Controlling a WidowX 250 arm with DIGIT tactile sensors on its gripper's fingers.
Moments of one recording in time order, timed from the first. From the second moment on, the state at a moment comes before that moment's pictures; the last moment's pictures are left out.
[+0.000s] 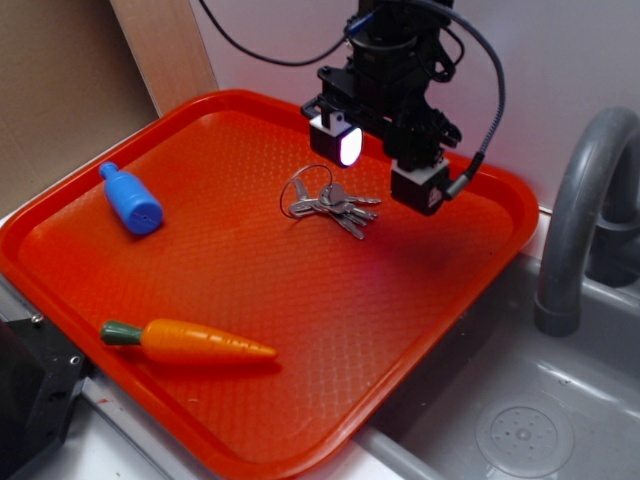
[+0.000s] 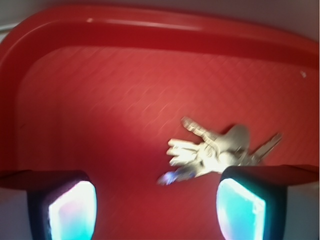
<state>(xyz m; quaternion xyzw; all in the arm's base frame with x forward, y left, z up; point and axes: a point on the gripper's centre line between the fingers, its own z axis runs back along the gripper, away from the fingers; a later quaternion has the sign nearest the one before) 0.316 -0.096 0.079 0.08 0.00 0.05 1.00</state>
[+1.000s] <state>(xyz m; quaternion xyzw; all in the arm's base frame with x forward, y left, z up) 0.304 -0.042 0.105 0.05 0.01 0.02 1.00</state>
